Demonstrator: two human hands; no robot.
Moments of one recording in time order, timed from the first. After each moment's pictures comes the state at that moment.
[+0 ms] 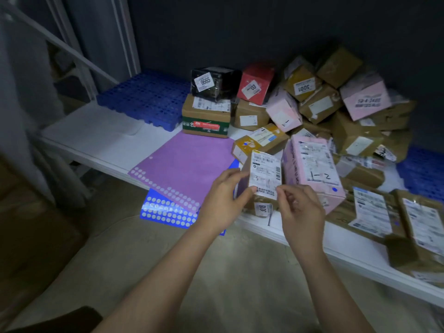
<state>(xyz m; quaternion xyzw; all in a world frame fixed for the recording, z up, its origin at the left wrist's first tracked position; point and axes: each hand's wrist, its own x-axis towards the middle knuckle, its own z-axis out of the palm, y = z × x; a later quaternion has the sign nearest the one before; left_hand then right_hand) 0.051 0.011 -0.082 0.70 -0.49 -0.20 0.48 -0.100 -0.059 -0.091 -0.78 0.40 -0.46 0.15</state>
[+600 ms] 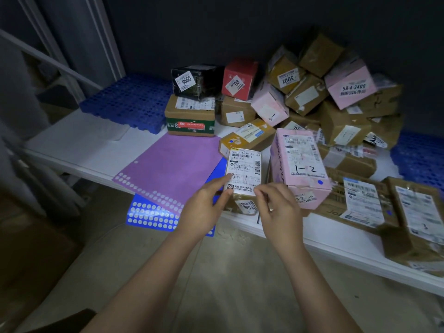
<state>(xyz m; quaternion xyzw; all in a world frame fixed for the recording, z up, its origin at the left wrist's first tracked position) 0.052 0.012 -0.101 0.73 -0.47 -0.24 0.43 -0.100 -0.070 -0.113 -0.82 0.33 -0.45 0.15</state>
